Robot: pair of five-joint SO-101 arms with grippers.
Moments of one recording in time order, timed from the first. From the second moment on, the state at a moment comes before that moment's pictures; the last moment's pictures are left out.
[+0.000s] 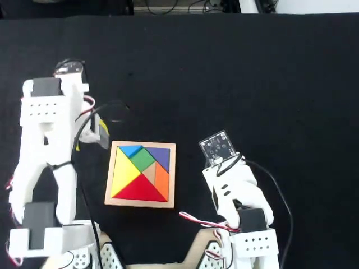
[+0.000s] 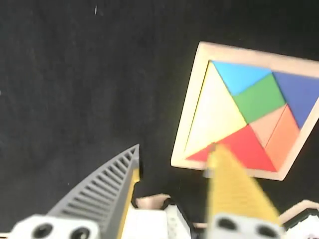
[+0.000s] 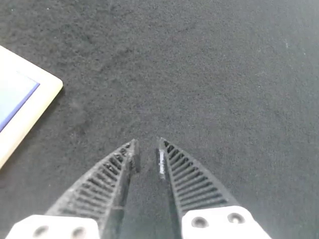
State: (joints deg) left arm -8.5 -7.0 5.8 100.1 1.6; right arm -6.4 -99.5 97.2 50.1 24.4
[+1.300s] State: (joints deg) left arm 15.2 23.6 -1.8 84.6 -12.9; right arm -7.2 -99.5 97.2 50.1 24.4
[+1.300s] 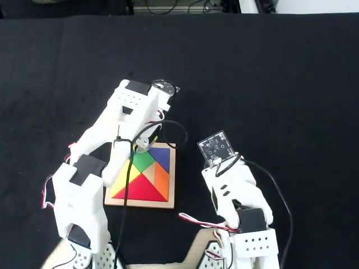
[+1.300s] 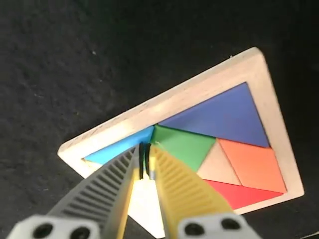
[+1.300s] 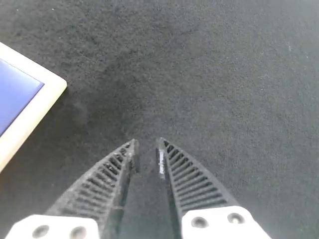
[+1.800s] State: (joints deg) left arm 12.0 23.8 -3.6 85.9 -15.2; right arm -7.2 -99.5 97.2 50.1 24.4
